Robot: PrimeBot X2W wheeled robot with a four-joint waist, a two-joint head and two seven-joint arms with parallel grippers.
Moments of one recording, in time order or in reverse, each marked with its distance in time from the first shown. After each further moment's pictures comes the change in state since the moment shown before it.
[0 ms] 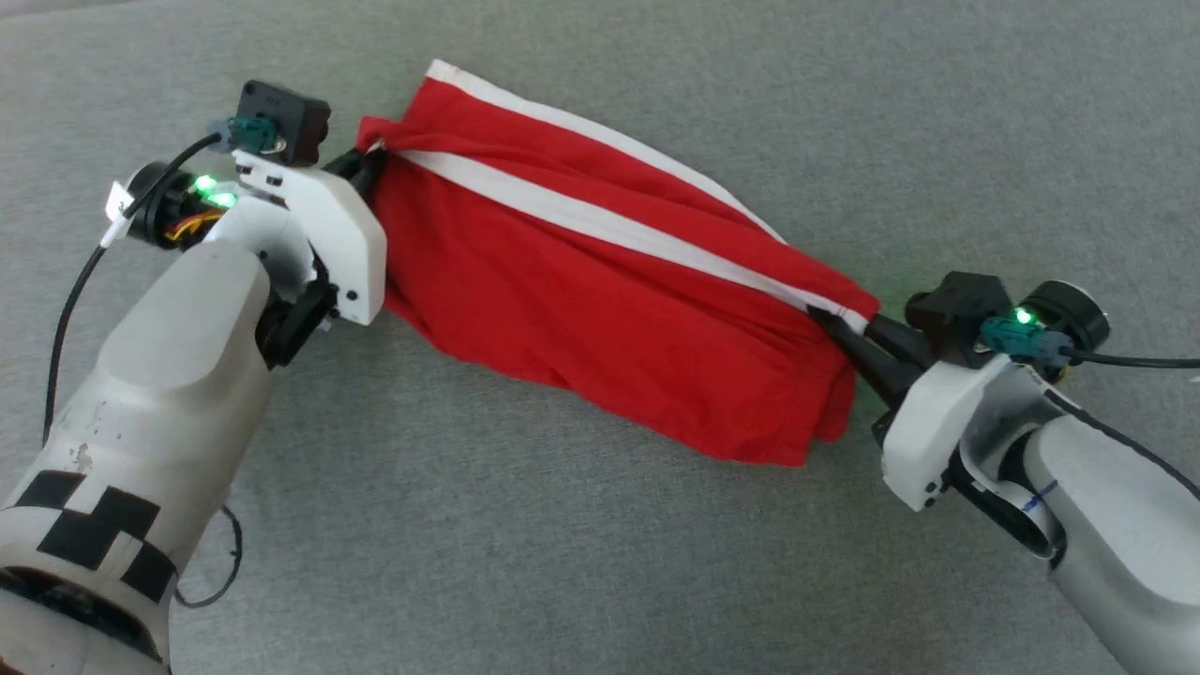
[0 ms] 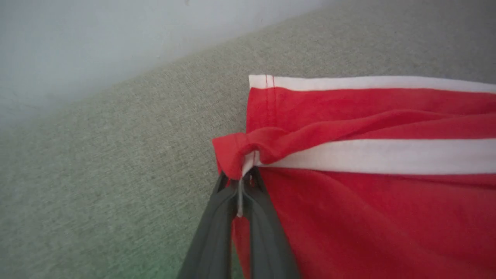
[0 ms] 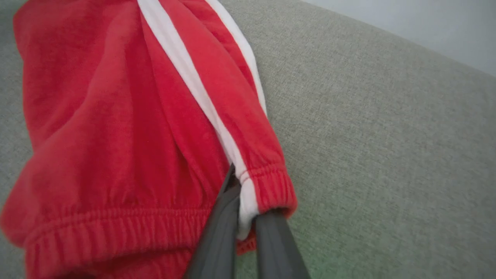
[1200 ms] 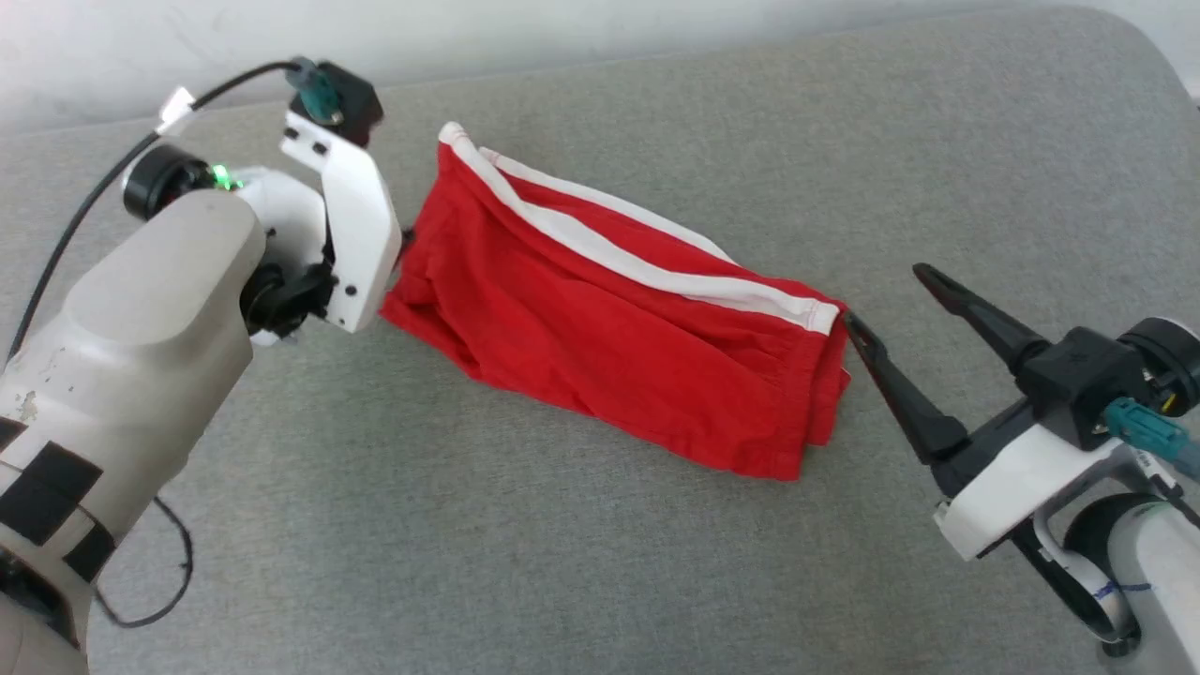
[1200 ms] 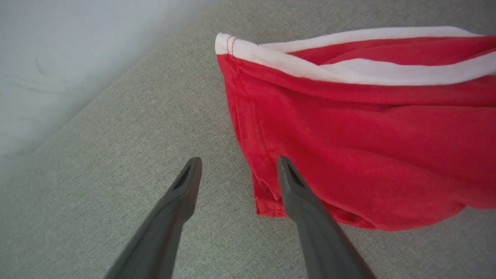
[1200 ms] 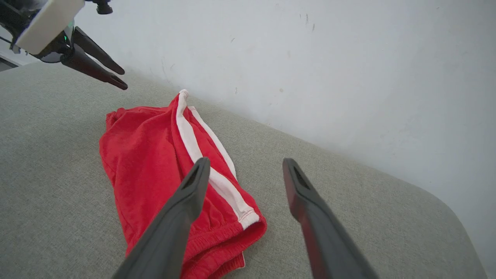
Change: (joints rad) left arm -0.151 0.105 -0.347 -0.115 -0.249 -0.012 0.473; right arm 0.299 0.045 -0.326 -0.400 -0.186 0.000 0.048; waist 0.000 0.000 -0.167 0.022
